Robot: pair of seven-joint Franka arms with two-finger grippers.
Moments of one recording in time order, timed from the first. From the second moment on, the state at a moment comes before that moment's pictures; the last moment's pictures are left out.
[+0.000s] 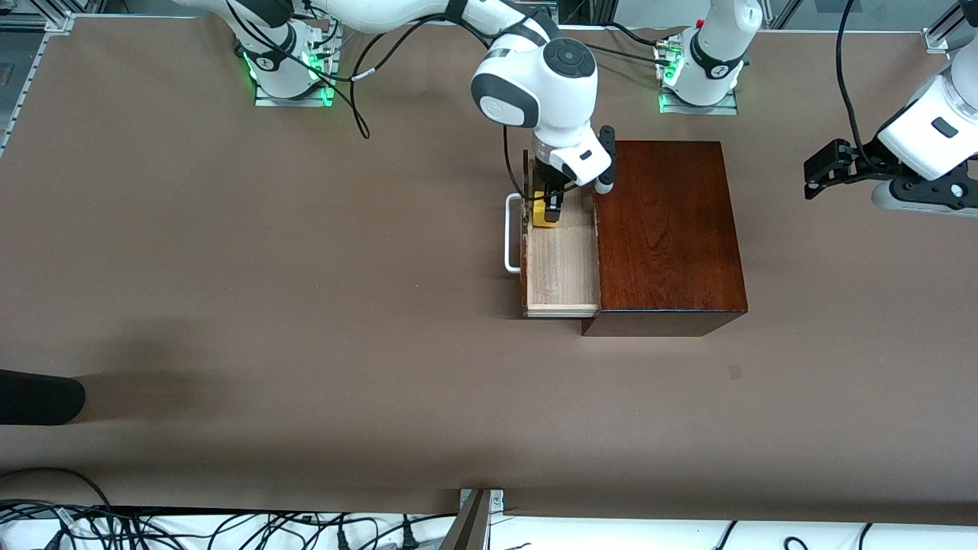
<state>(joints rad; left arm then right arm) -0.02 0.06 -0.08 -1.50 0.04 1.51 0.01 0.74 0.84 0.41 -1.14 -0.45 2.01 -0.29</state>
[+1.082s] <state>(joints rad) -0.02 0.07 -0.08 -1.50 0.04 1.51 0.01 0.63 0.62 0.39 -0.94 -0.32 1.68 -0.26</state>
